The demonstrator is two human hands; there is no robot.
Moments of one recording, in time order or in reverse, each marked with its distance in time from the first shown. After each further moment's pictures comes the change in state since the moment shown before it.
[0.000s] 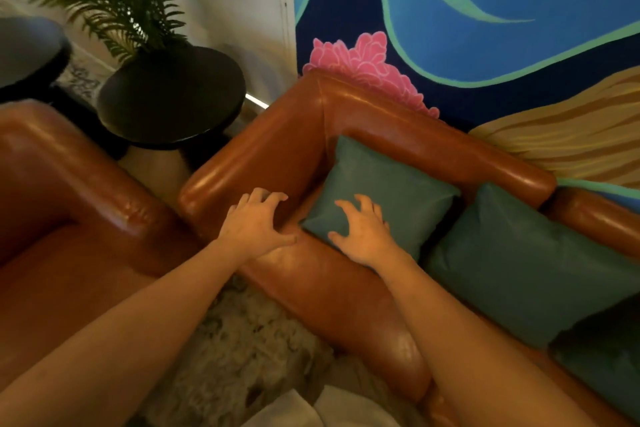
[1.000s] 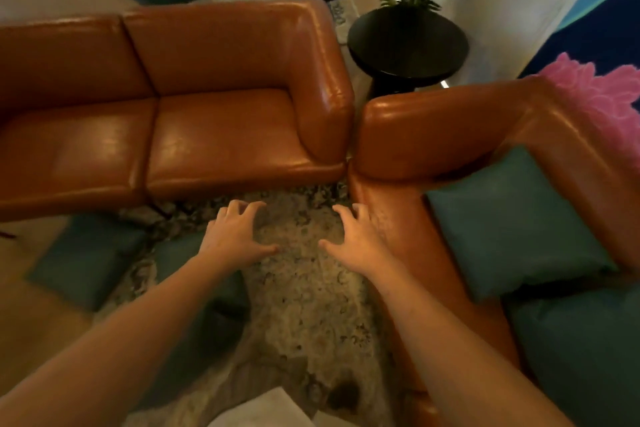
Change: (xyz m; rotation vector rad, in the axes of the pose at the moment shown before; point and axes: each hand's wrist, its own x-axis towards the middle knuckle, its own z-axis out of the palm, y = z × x) left_hand -0.426 -0.021 0.147 -0.300 0.126 -0.850; right_hand -0.227 -0.078 0.140 -0.243 -0.461 -0.614
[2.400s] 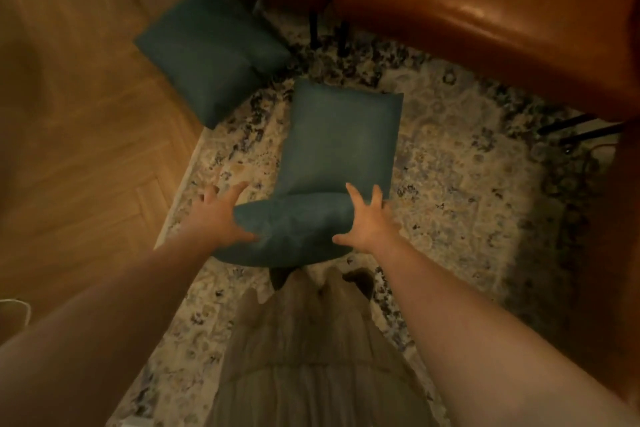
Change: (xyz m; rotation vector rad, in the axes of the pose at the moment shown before) left_hand -0.029 -0.583 0.313 -0.256 -0.424 -0.633; right_hand 0.194 -0.229 0.566 -0.406 -0.572 0.012
